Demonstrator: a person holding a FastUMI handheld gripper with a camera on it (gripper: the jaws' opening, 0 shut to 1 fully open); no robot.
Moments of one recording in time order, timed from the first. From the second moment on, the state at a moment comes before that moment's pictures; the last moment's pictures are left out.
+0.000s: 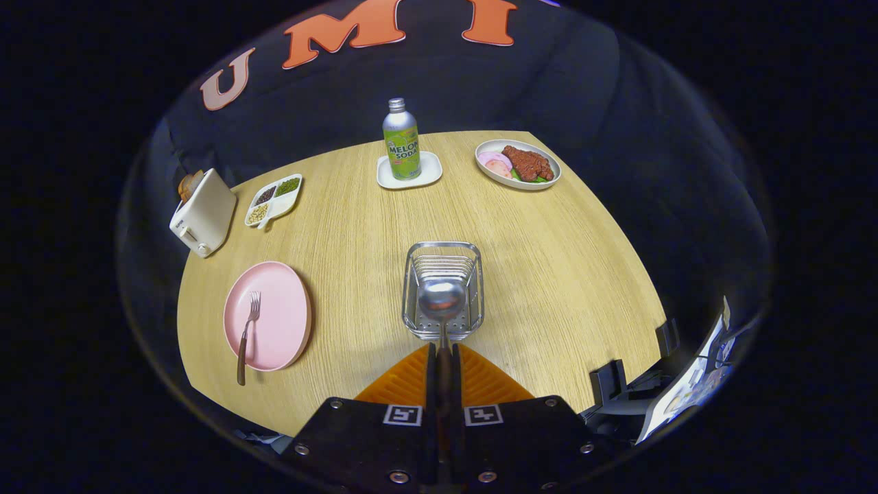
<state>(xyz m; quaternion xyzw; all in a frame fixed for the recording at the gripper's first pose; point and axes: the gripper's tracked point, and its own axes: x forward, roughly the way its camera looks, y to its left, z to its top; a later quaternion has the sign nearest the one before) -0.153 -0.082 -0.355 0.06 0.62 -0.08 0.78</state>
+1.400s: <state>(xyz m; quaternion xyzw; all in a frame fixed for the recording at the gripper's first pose) -0.016 0.010 -0.229 0.07 0.25 -0.04 0.96</state>
